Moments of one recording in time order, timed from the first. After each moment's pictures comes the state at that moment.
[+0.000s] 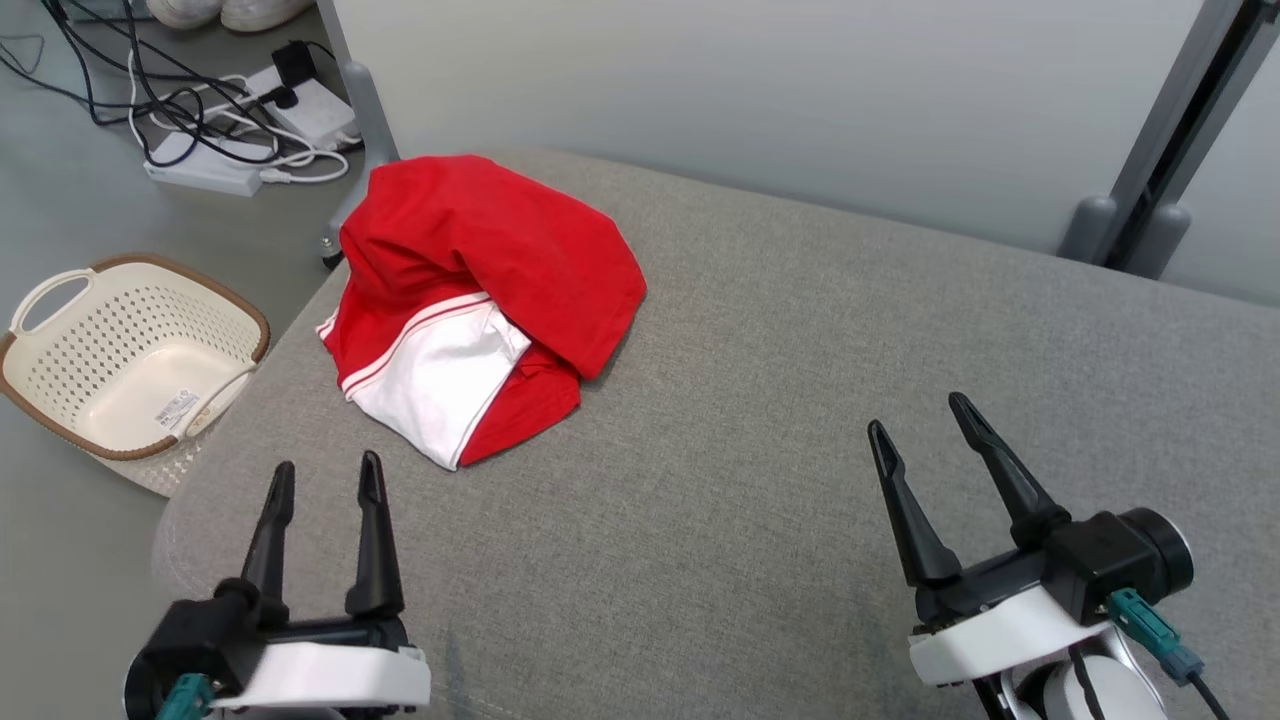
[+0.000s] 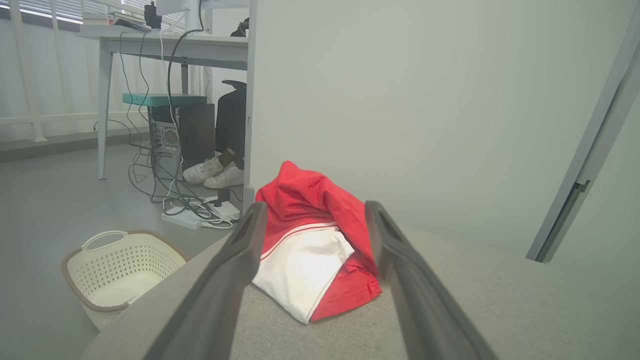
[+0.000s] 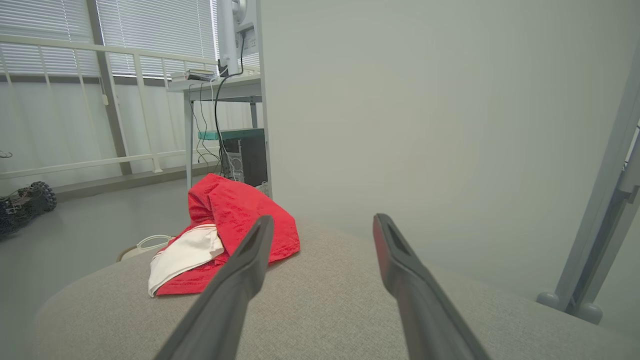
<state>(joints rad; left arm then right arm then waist) 0.04 0.05 -0.09 0.02 -0.29 0.12 -0.26 -0.12 -0.05 0.20 0.11 0.08 0.13 -0.26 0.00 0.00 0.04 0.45</state>
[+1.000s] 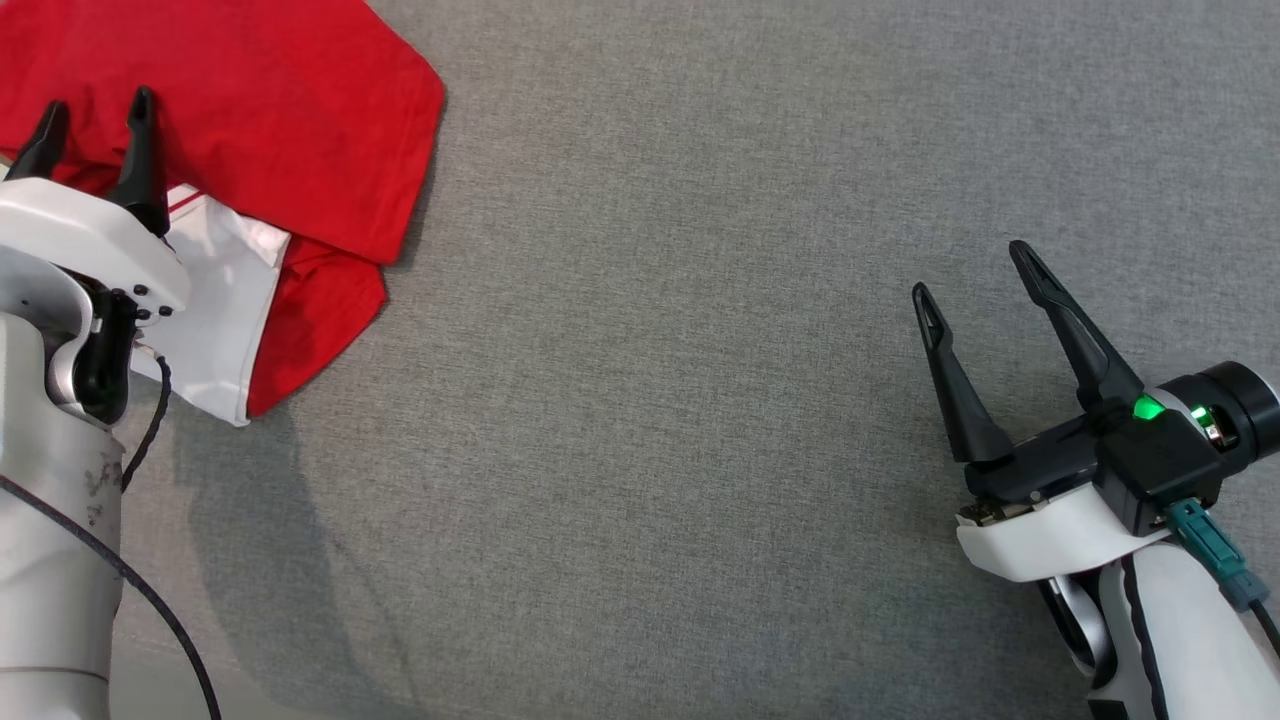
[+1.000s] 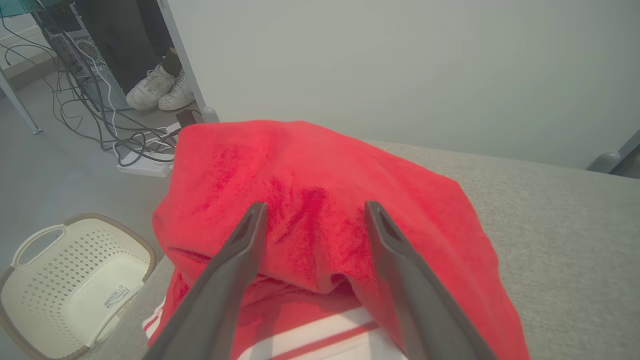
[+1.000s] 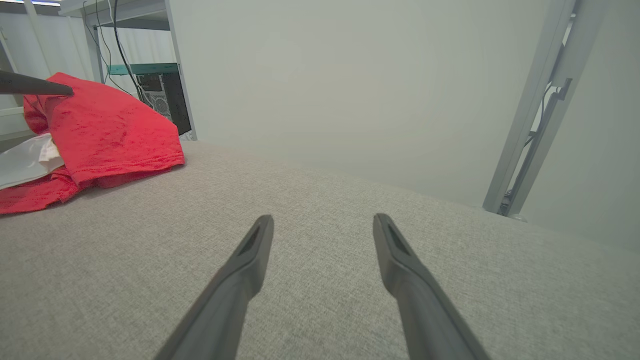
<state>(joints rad) -0.79 0.28 0.02 0.69 -0.40 -0.07 0.01 -0.29 -0.13 0.18 0.03 -0.04 0.13 -0.26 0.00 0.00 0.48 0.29</state>
